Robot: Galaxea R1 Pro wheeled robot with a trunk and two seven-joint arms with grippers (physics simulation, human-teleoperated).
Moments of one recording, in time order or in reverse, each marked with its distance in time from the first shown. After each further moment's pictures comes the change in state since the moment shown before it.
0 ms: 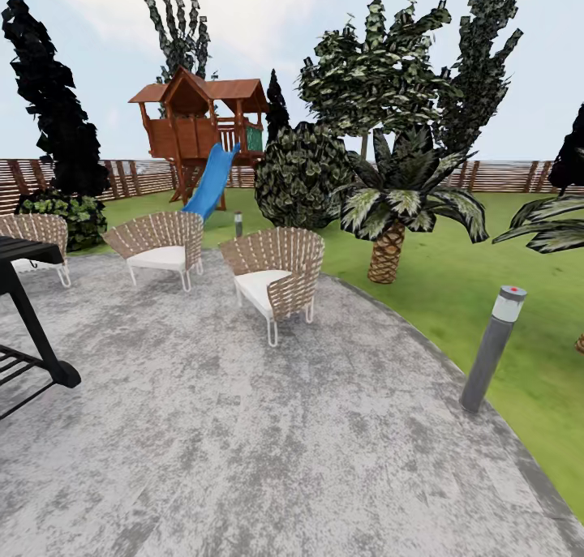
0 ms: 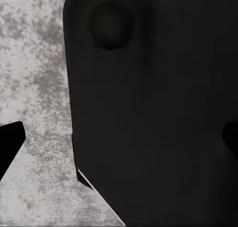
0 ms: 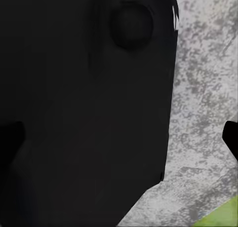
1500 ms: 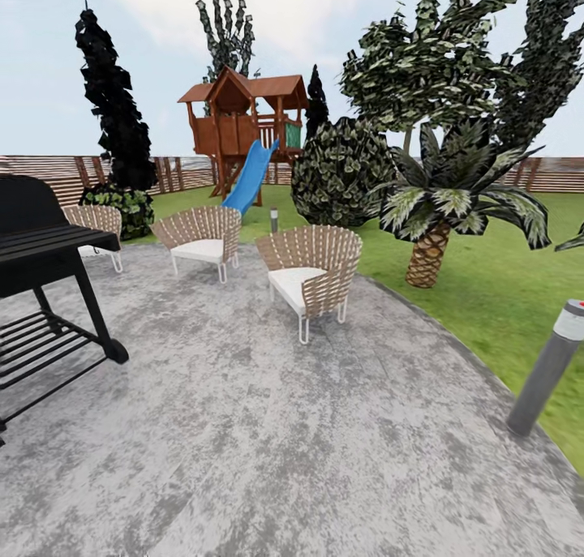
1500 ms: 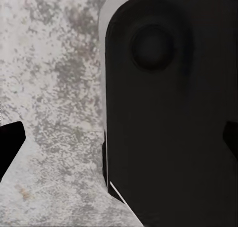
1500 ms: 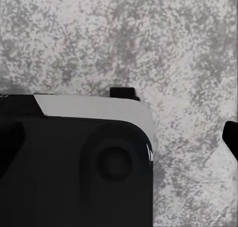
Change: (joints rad) left arm 0.006 0.047 -0.003 -0.061 -0.001 0.014 0.001; right arm -0.029 -0.017 0.001 -0.151 0.000 -0.131 -0.006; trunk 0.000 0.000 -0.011
